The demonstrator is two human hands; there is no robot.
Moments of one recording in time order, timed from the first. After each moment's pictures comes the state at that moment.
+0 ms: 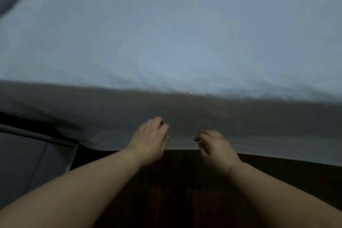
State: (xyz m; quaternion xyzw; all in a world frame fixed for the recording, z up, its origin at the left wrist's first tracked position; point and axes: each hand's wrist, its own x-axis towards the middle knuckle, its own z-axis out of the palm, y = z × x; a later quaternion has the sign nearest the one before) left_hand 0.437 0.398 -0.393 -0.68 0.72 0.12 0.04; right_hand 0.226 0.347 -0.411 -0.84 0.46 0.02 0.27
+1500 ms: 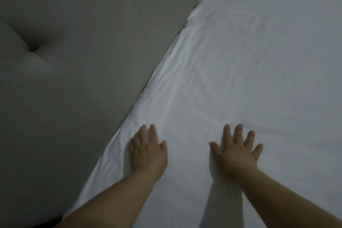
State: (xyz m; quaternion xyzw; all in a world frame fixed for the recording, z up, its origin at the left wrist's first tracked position) left_hand 0.894 0.191 -0.286 -0.94 0.31 0.14 0.01; right_hand 0.729 0.054 -0.299 -0.82 0.52 0.17 0.19
